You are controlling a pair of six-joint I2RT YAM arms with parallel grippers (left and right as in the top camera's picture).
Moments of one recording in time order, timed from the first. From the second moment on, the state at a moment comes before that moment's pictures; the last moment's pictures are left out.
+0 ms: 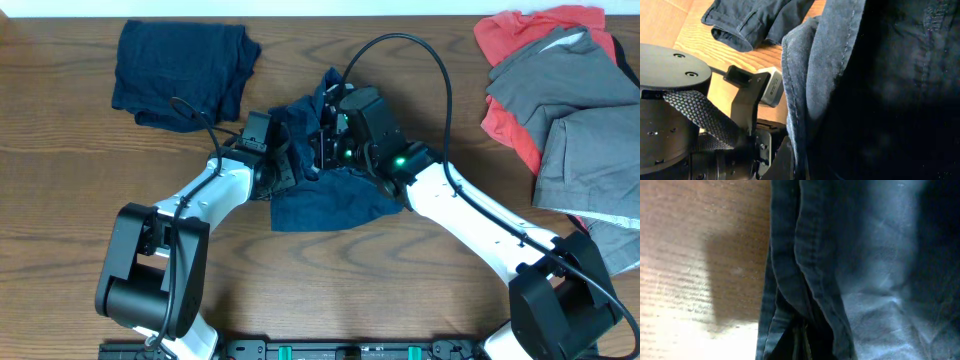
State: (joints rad) left arm -0.29 1.78 0.98 -0.44 0.12 -0.58; right arm 0.63 1.71 1.20 -0.18 -0.23 0.54
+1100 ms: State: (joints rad) left arm -0.16 1.33 0.98 -0.61 0.12 -0.60; right arm 0.76 1.85 1.20 0.04 -0.25 0.57
